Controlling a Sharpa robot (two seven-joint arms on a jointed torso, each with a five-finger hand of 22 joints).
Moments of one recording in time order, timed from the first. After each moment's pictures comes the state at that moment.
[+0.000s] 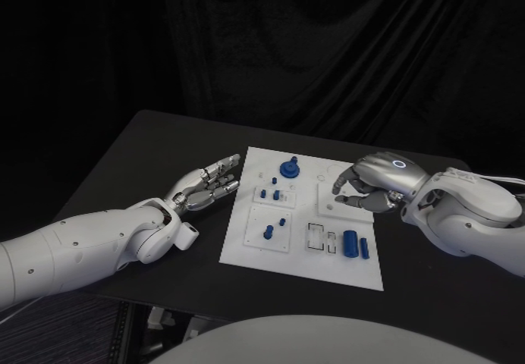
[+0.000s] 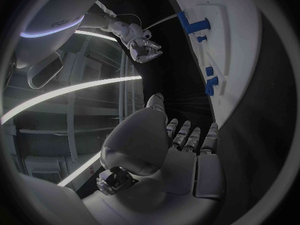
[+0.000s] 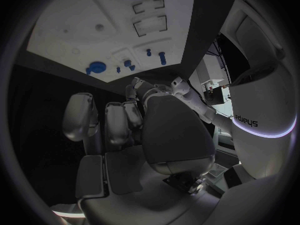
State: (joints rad) left arm 1.04 -0.86 -0.21 1.36 -0.44 -0.18 0.68; left_hand 1.49 0.21 -0.26 0.29 0.48 0.20 -0.02 0.02 0.03 0.09 0.13 0.18 0.03 0.00 0.14 0.00 0.00 0.16 0.04 0.28 0.03 0.11; right arm 1.28 -1.08 -0.25 1.81 -1.68 -0.38 -0.06; right_hand 1.39 -0.06 0.25 0.11 0.21 1.00 0.10 0.24 0.31 1.34 0.02 1.44 1.30 1.46 -0.04 1.41 1.28 0.07 1.46 0.07 1.30 1.31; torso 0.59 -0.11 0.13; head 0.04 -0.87
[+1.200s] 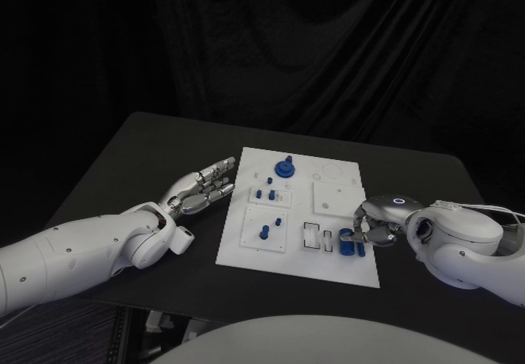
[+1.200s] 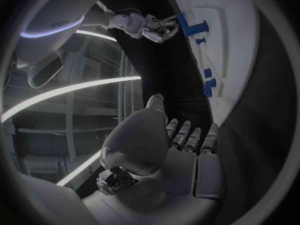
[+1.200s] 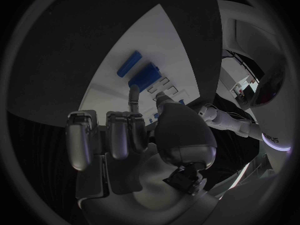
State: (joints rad) left arm 1.03 -0.86 -0.21 1.35 -0.44 -0.17 0.68; left_hand 1.49 0.21 -0.26 0.29 0.48 0.20 -0.02 0.02 0.03 0.09 0.13 0.19 0.03 0.00 0.16 0.00 0.00 0.16 0.03 0.28 0.03 0.11; right arm 1.15 -1.11 -0.25 1.83 -1.66 -0.14 -0.41; right_hand 1.01 0.01 0.07 0.29 0.06 0.91 0.06 0.47 0.66 1.47 0.00 1.57 1.31 1.47 -0.07 1.56 1.31 0.02 1.47 0.04 1.56 1.31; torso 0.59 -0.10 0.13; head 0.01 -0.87
